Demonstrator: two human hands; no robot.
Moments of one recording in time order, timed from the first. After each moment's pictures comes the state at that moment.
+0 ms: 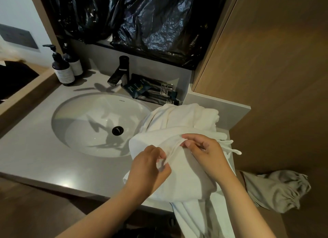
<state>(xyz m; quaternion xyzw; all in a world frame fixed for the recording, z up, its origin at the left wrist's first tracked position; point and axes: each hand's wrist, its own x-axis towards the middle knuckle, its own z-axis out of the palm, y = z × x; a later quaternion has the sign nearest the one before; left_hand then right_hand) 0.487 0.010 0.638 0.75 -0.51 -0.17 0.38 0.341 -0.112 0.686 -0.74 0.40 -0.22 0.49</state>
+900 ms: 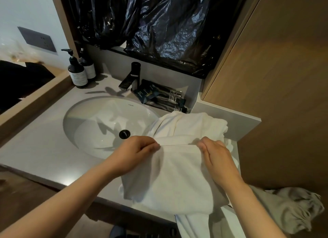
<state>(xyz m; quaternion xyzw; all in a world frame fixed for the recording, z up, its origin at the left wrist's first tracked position) 0.566 0.005 0.681 0.70 -0.56 -0.29 0.33 0.342 -0.136 0.675 -0.91 0.34 -0.18 0.16</state>
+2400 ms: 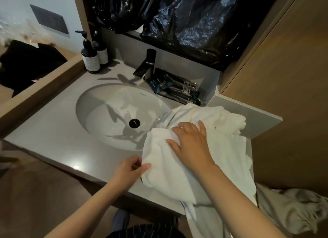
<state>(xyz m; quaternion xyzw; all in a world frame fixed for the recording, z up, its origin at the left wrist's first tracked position) 0.562 0.063 0.564 0.77 -0.30 -0.40 0.40 0.440 -0.104 0.656 -0.95 0.31 -0.02 0.05</state>
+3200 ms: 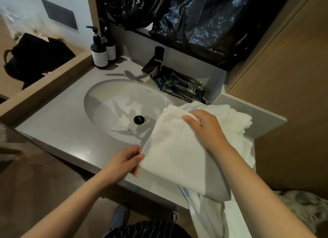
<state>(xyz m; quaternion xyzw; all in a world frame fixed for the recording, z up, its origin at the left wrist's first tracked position) 0.588 0.091 0.594 0.68 -0.36 -0.44 0.47 0.445 -0.138 0.673 -0.90 0.32 -0.14 0.27</state>
